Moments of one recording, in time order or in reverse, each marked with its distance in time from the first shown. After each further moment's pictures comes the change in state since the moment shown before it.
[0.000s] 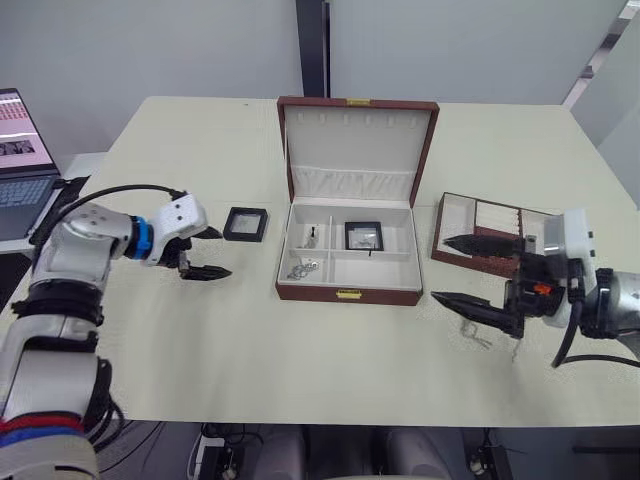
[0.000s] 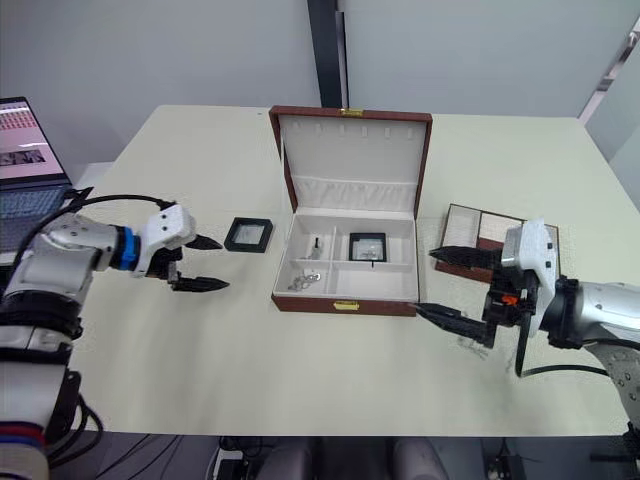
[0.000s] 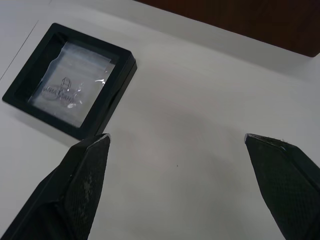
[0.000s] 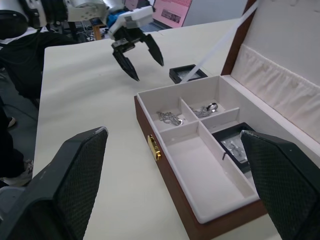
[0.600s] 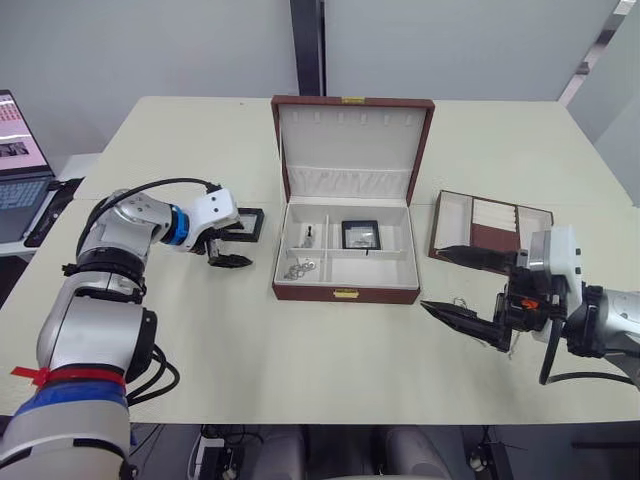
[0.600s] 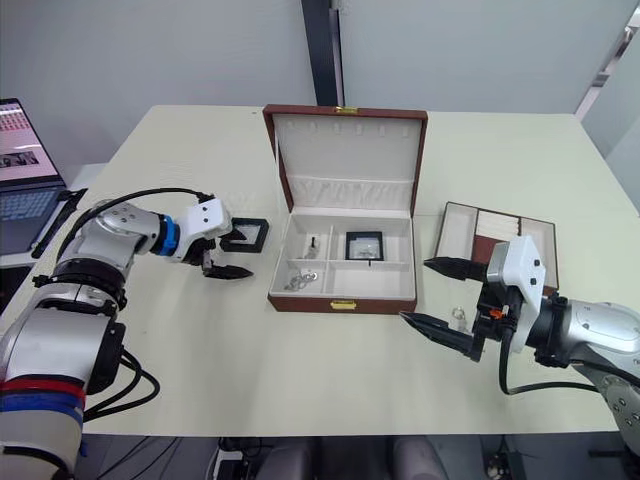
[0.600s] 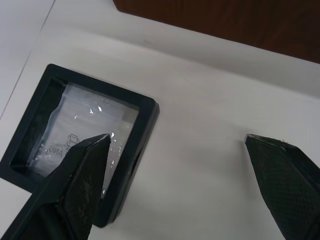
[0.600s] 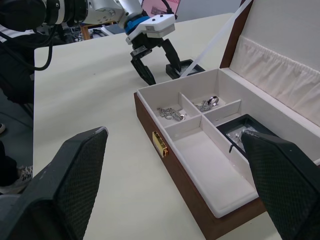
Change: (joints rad) left arm -0.219 -0.161 -0.036 0.383 0.180 -0.174 0.133; right arm 0.091 0.015 -0.001 -0.092 0.012 0.011 -0.116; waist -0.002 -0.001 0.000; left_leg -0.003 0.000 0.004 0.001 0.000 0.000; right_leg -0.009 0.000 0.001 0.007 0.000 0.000
